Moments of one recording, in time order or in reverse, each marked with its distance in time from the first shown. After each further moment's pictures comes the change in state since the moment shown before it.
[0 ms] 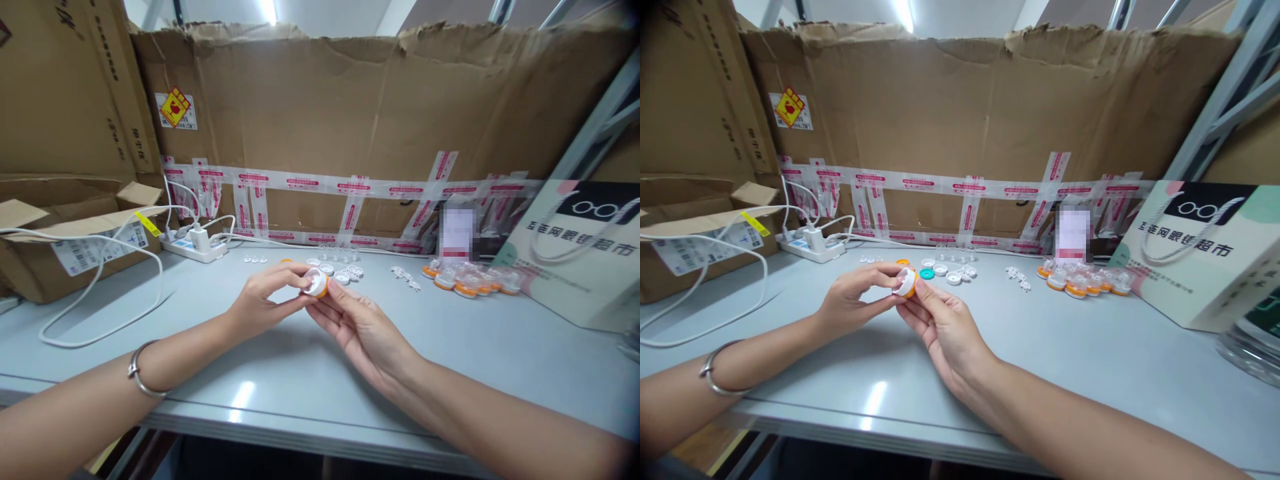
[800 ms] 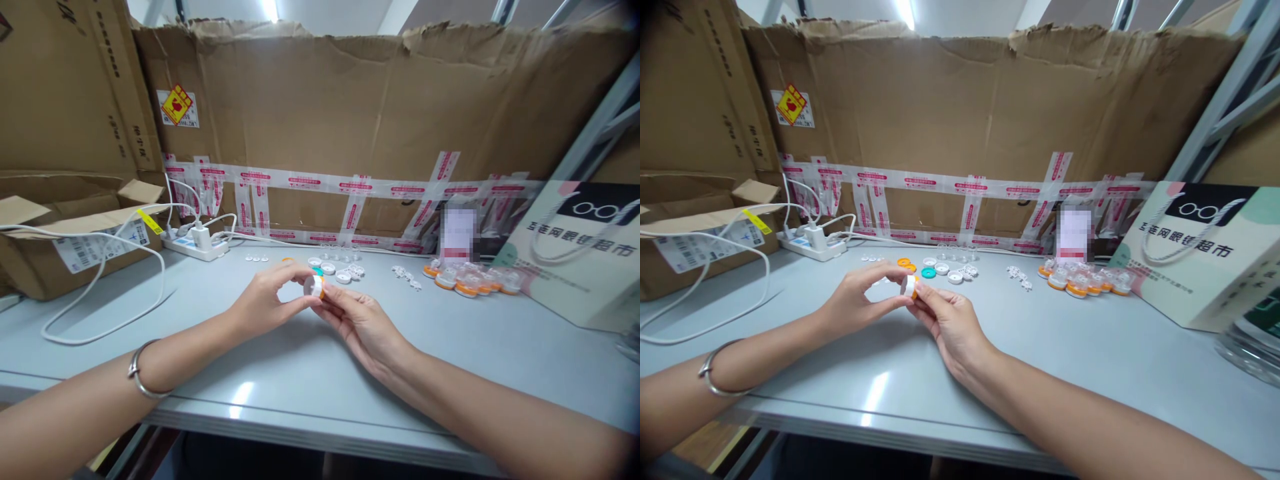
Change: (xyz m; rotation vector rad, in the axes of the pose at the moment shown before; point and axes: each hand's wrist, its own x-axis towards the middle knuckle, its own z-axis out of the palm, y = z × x) left_hand 0.000 0.006 -0.003 0.049 -0.104 -0.141; right_hand 0.009 0.008 -0.007 -0.020 0.090 0.012
